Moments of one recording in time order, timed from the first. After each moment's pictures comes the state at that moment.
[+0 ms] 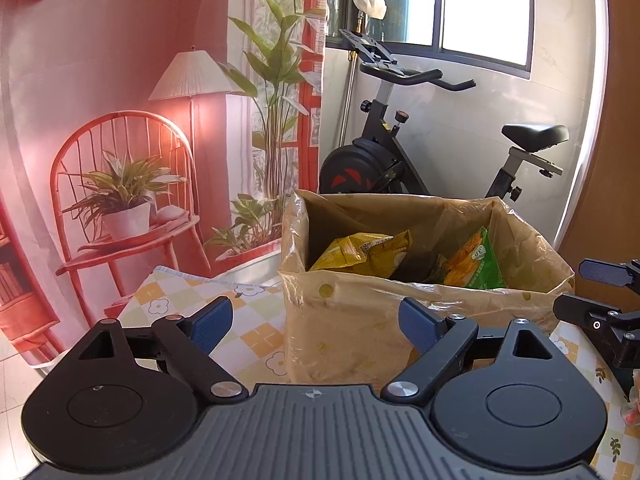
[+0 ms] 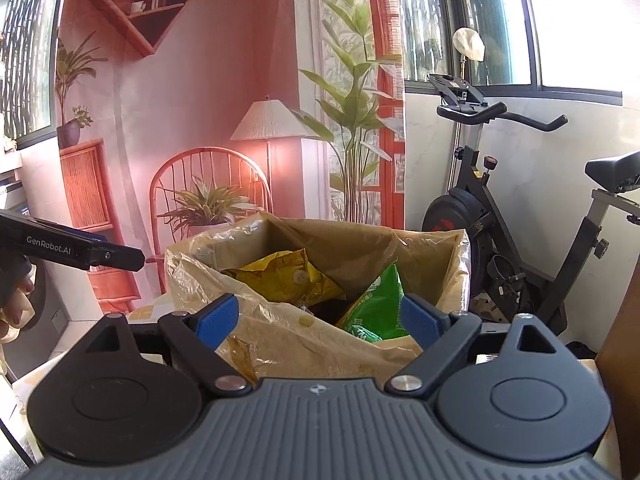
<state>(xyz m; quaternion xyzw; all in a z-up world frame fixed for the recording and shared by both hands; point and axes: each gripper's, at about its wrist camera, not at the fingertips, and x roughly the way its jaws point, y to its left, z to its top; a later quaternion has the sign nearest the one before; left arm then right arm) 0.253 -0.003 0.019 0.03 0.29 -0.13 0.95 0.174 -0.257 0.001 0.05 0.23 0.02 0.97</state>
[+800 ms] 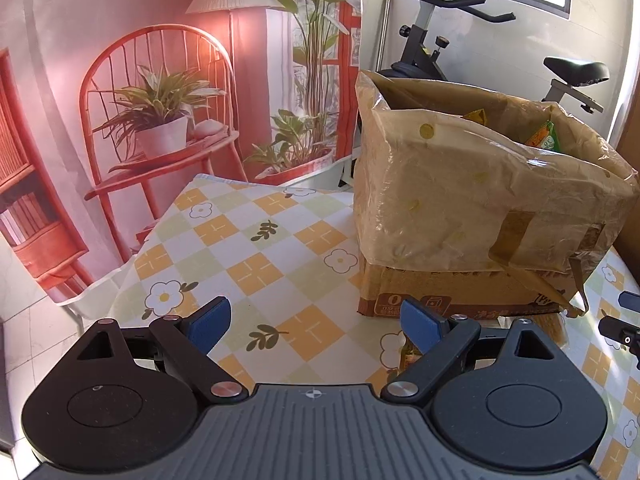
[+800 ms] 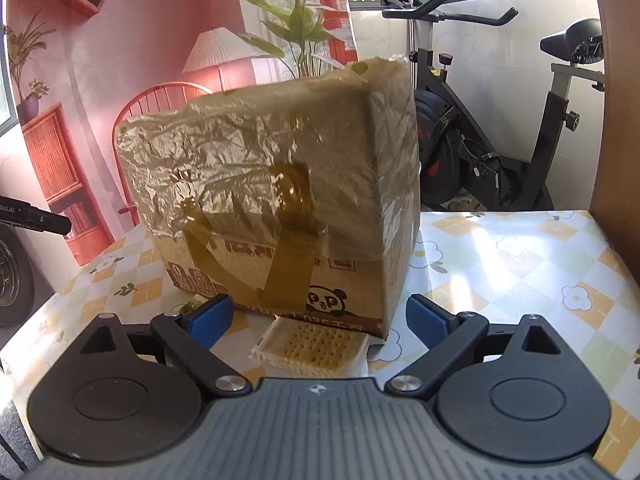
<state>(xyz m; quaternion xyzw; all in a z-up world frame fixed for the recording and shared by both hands) 0.250 0.052 -0.055 0.05 0.39 -0.09 0.92 0.129 -0.268 -0.119 0.13 0.33 -0.02 0.94</state>
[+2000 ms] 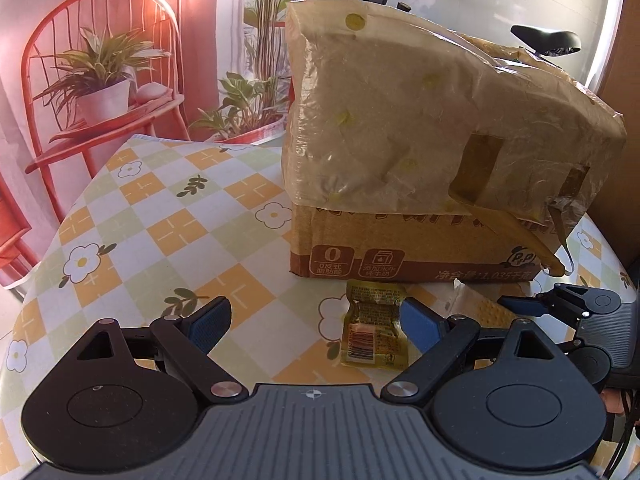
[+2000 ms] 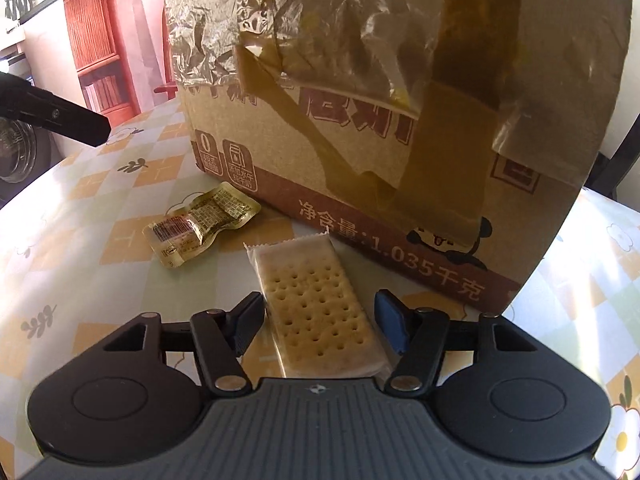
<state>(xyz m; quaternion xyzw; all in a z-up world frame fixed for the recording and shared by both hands) 0.250 0.017 -0.116 0.04 0.42 -0.16 0.89 0.182 -0.218 -0.197 0.02 0.42 0.08 0.91</state>
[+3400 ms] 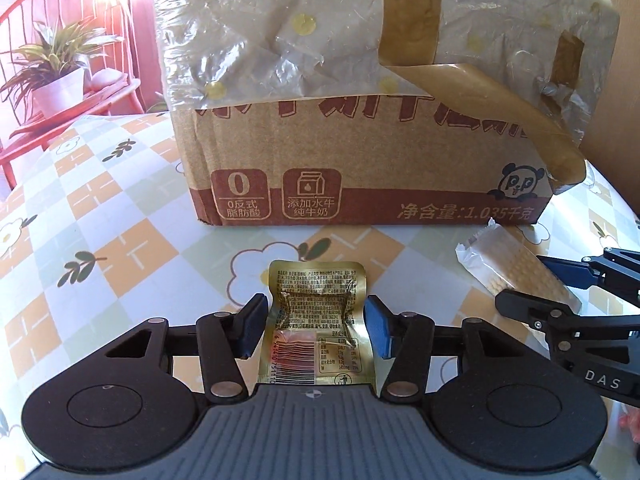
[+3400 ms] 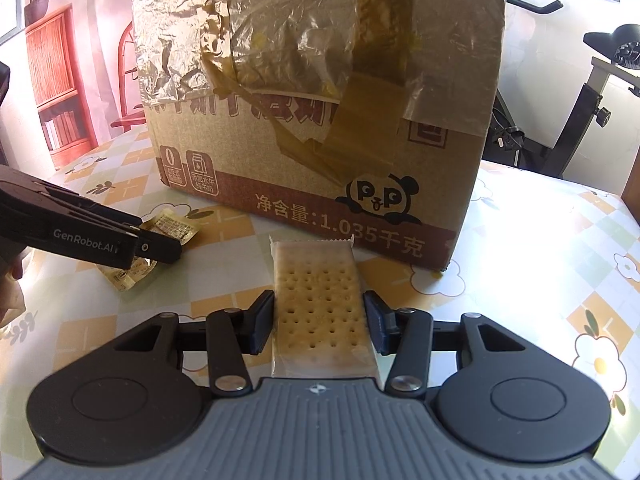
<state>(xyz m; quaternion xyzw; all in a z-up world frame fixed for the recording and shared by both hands) 0.237 -0.044 -0.207 0.06 0.41 -0.17 0.89 0.149 -0.218 -0.204 0.04 0.38 -0.01 0.92</state>
